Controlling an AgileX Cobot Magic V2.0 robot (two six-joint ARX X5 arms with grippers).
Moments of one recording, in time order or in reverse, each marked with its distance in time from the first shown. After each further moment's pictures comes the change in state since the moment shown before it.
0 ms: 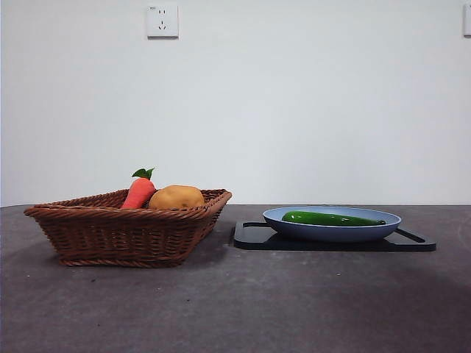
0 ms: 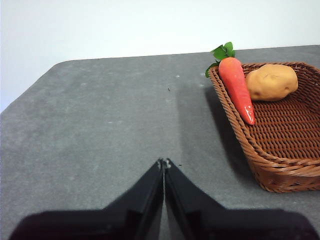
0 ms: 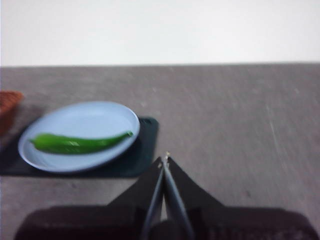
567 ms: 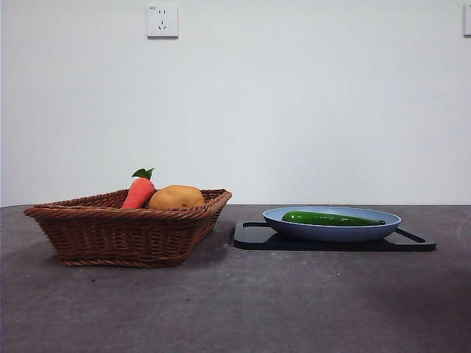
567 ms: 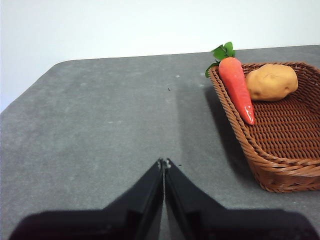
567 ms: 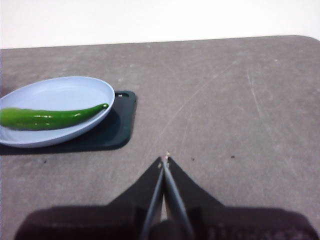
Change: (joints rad) left arm 0.000 0.000 0.000 0.000 0.000 0.000; right arm 0.000 -0.151 -0.140 -0.038 0.066 0.011
